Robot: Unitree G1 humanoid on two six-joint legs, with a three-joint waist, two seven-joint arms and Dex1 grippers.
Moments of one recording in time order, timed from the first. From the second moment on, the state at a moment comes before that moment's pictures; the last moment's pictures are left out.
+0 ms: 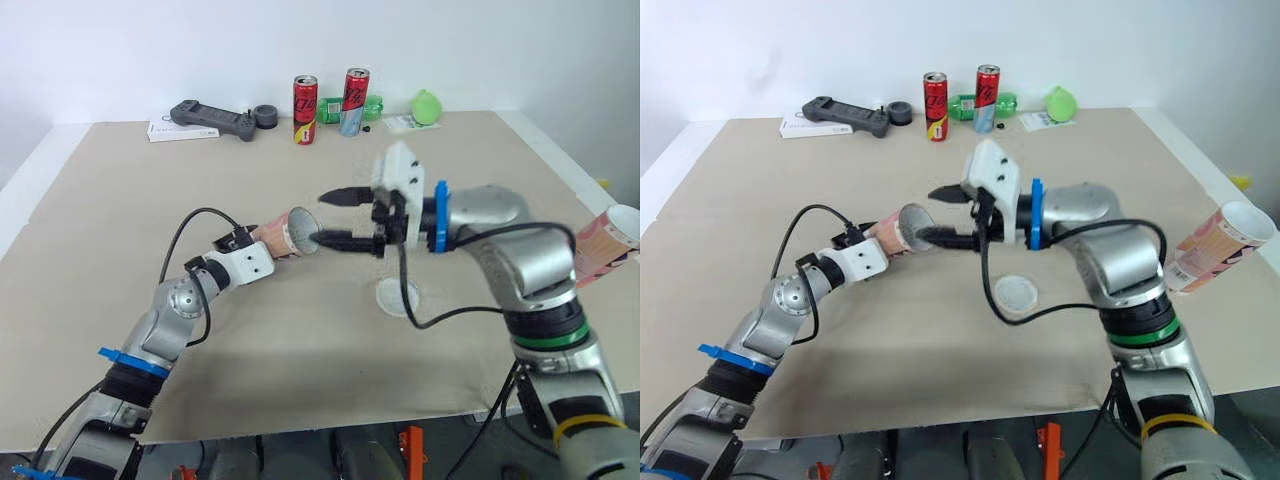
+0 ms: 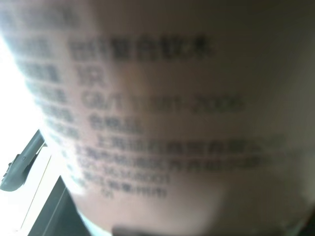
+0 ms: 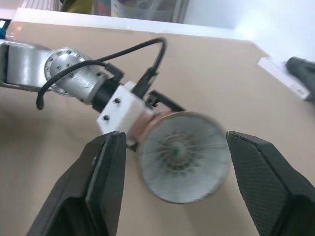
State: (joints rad) left arm -0.46 0.46 -0.21 0.16 0.39 -0.06 -0.43; right arm -0.87 -0.59 0.17 -0.13 0.38 0.59 1.03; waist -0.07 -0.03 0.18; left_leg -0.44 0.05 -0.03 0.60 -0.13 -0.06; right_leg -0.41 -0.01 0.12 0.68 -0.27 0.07
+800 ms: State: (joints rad) left arm -0.47 0.41 -0.24 0.17 0.39 -0.02 -0.40; right arm -1.07 -0.36 0.49 0.39 -0.10 0.14 1.15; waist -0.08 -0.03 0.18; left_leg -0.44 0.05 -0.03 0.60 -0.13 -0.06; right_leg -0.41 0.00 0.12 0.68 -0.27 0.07
